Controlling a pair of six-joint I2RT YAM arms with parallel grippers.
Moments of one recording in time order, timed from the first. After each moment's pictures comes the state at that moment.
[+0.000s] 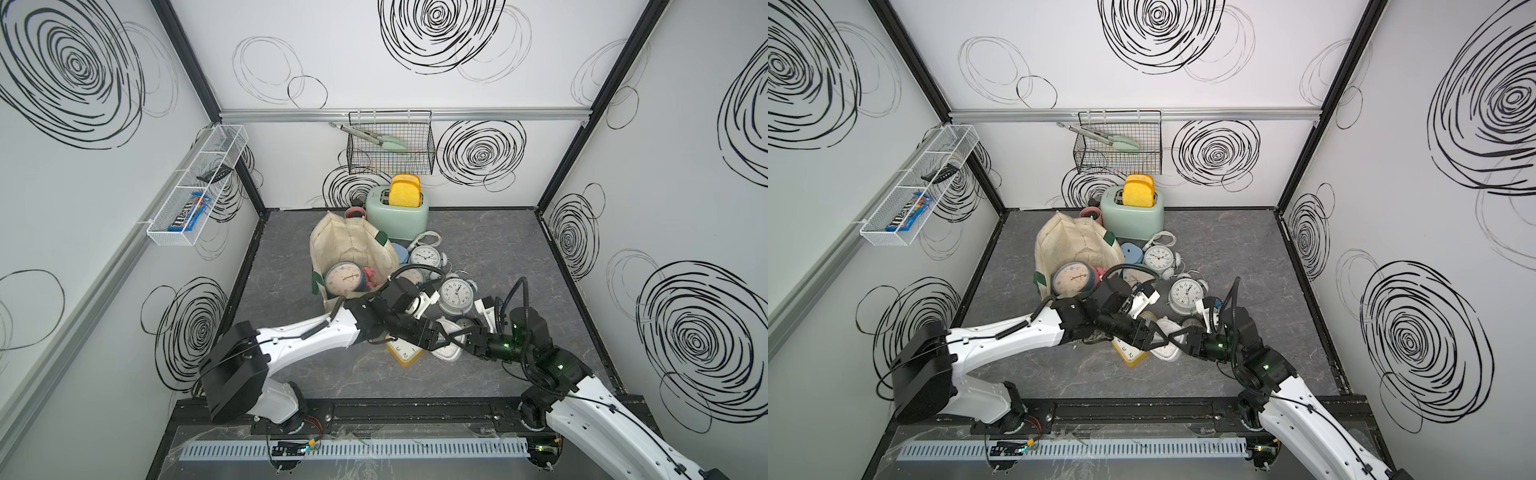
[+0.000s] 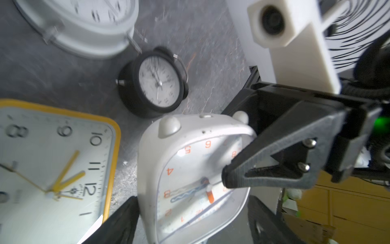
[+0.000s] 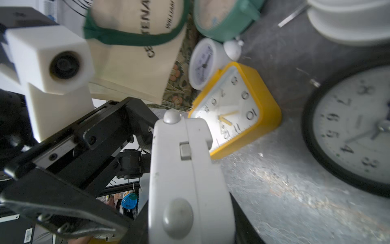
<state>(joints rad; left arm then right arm) -0.91 1.40 0.97 -0.29 0.51 -0.61 0.54 0.54 0.37 -0.36 -0.57 0.90</state>
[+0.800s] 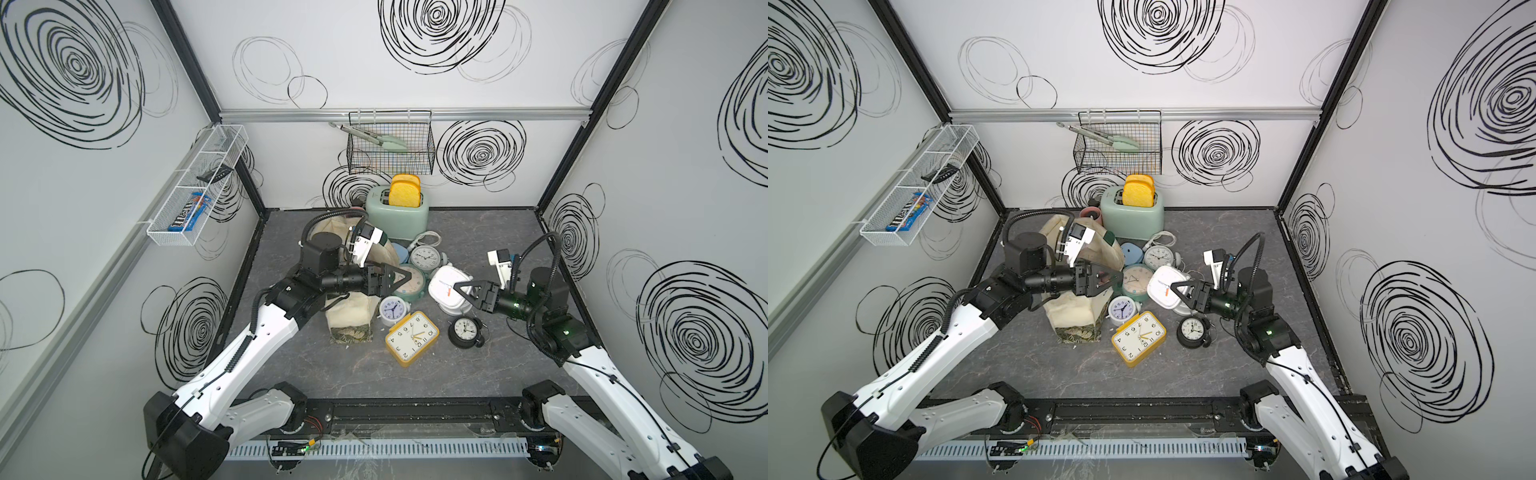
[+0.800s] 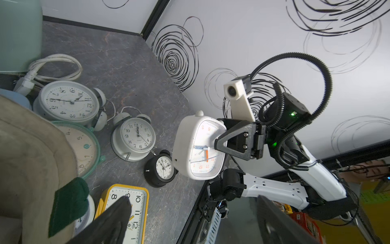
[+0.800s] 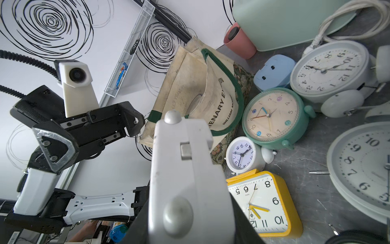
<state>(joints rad) -0.48 1.11 1.05 -0.30 0.74 -0.55 0.31 0.78 0.64 -0.15 -0.72 0.75</state>
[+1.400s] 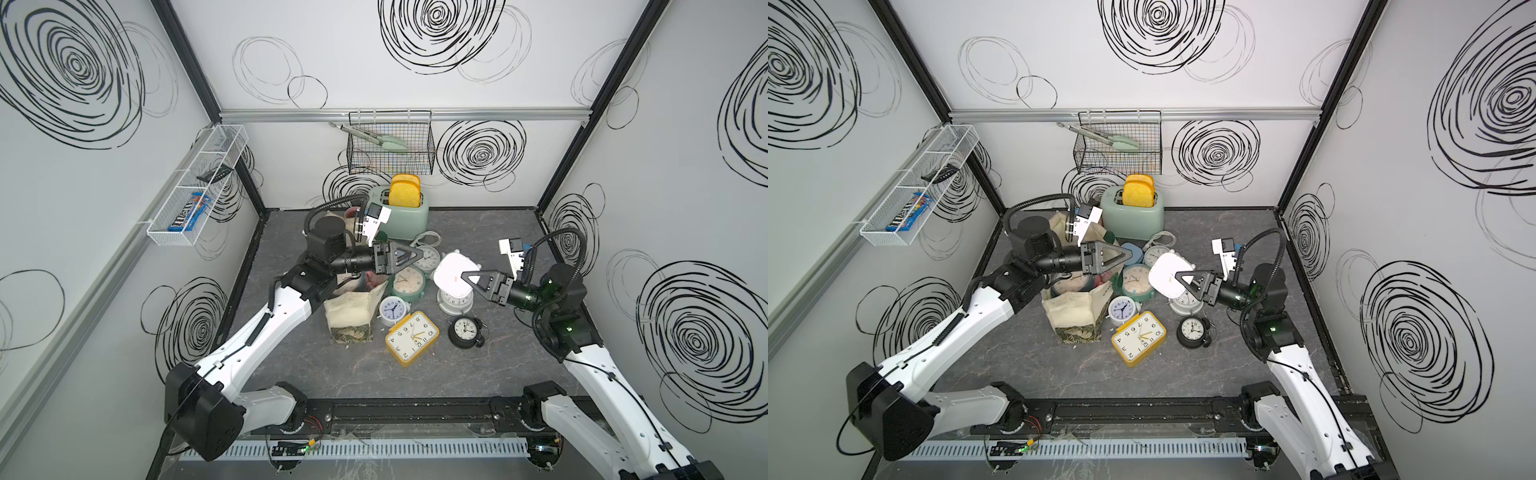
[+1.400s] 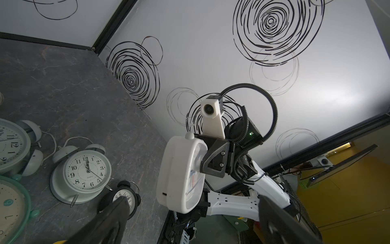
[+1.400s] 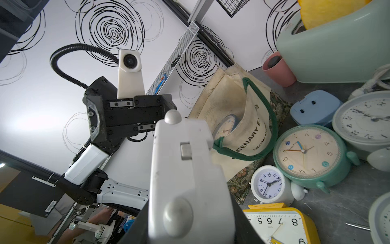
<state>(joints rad) -0.48 1.26 1.13 0.01 0.89 -0.77 0.22 0.79 0.64 0.12 -0.92 0.85</state>
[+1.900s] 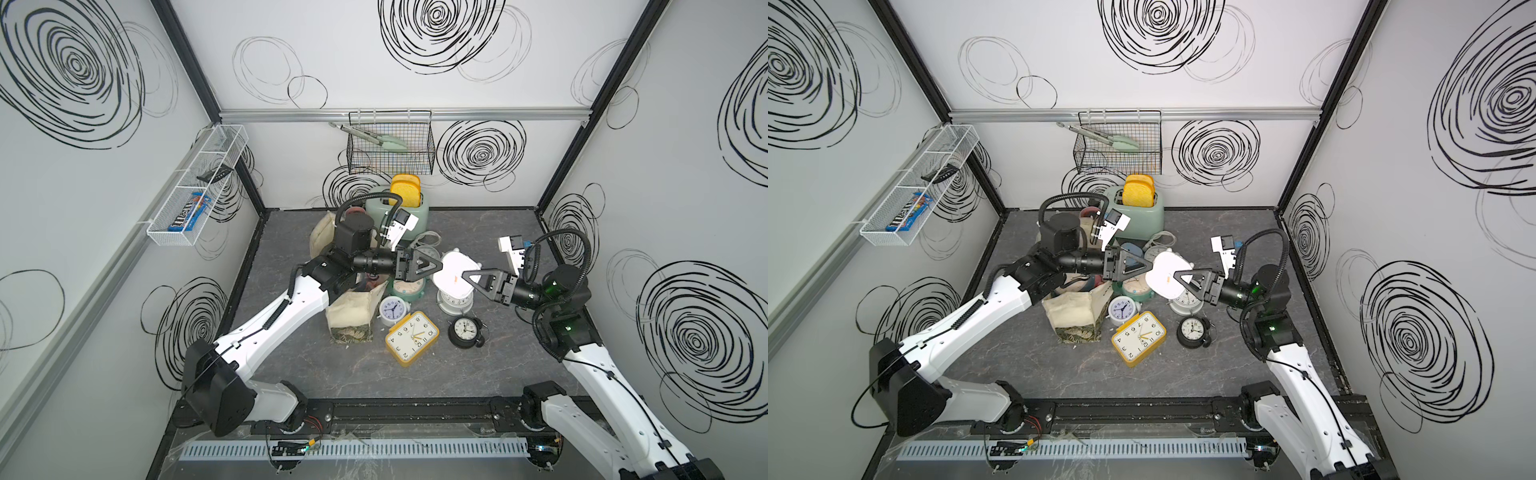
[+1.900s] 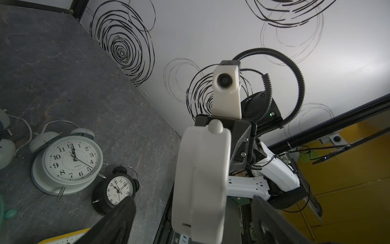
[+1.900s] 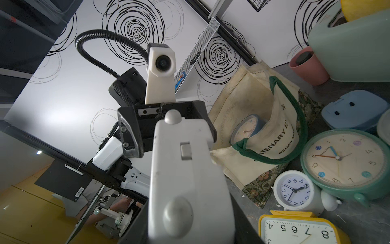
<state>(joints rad) -0.61 1.38 1.24 -0.16 0.88 -0.63 0.22 0.80 0.64 0.25 -1.00 0.97</state>
